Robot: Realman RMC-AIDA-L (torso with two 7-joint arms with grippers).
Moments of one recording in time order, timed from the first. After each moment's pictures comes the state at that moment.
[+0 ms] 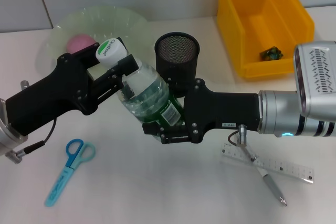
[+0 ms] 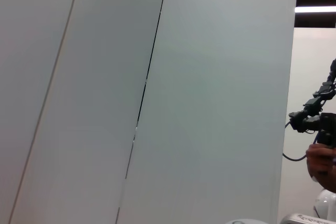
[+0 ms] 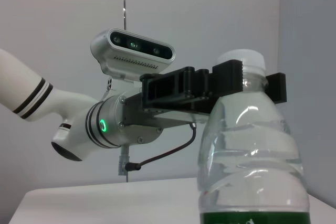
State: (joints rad) left arm -0.45 -2.06 1.15 0.43 1.13 1.69 -1.06; right arm 0.61 2.09 -1.11 -0.37 -1.50 -1.51 0.88
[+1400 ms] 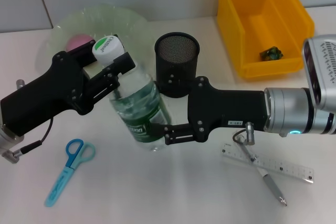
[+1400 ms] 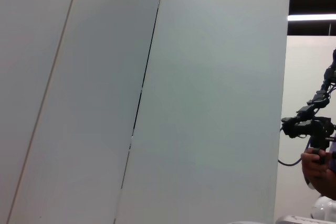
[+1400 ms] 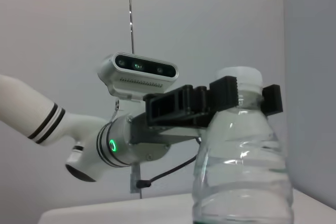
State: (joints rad) left arm -0.44 -2.06 1.15 0.44 1.12 1.72 -1.06; right arm 0.58 2.09 -1.10 -0.44 -1.50 -1.56 0.97
